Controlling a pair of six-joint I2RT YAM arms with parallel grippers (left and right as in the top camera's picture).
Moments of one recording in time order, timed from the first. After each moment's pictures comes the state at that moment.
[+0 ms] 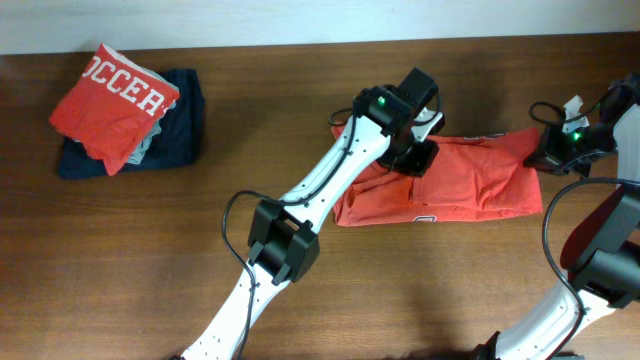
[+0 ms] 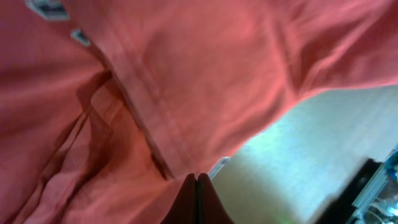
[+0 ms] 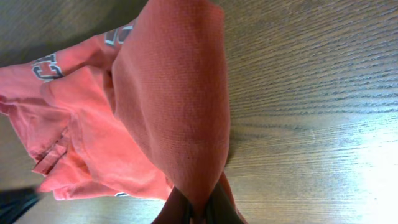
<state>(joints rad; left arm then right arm) -0.74 2.69 2.75 -1.32 0.44 -0.23 -0.51 2.08 1.78 -1.27 -0.40 -0.10</state>
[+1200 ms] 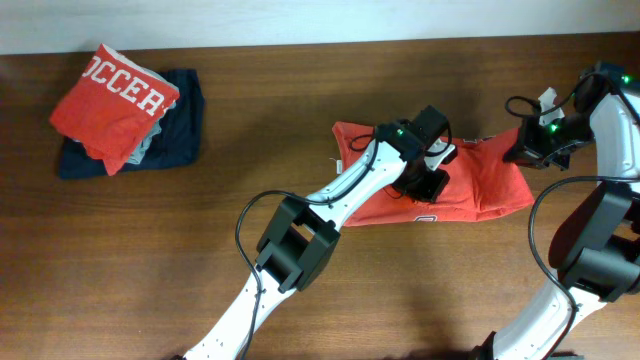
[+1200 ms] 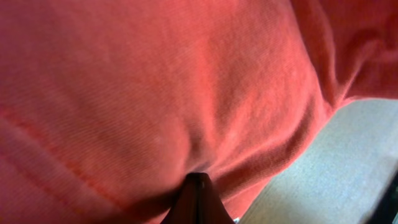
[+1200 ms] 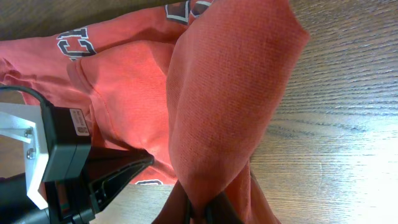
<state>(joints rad) -0.81 2.69 2.45 -1.01 0.48 -0.22 -0.41 2.08 1.80 -1.31 -0.40 -0.09</state>
